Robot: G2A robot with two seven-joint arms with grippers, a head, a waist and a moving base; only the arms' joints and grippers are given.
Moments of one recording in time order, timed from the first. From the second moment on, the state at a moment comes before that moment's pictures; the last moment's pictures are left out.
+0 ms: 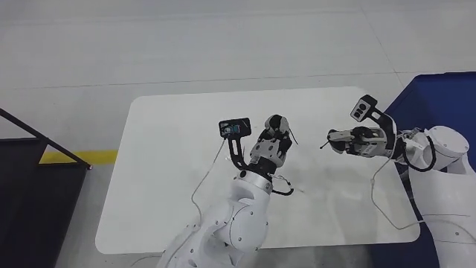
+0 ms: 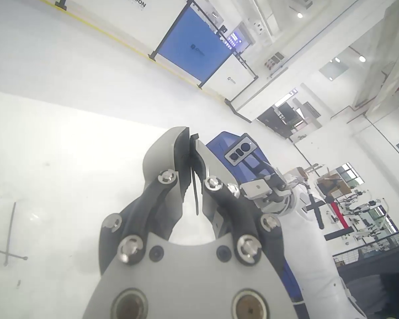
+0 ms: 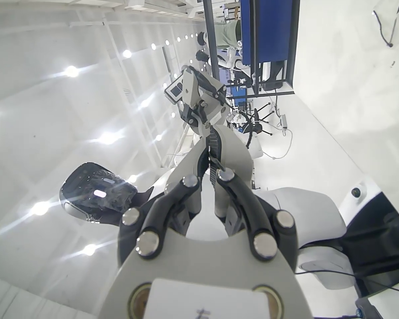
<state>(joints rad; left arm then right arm) 1.13 -1.48 -0.71 -1.88 0.66 0.50 0.04 -1.09 -0.99 1.61 -1.39 0.60 0.28 1.54</state>
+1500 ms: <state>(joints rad) 1.27 -1.48 -0.74 -1.94 0.84 0.21 -0.04 -1.16 -0.92 1.54 -1.49 0.62 0.32 1.50</state>
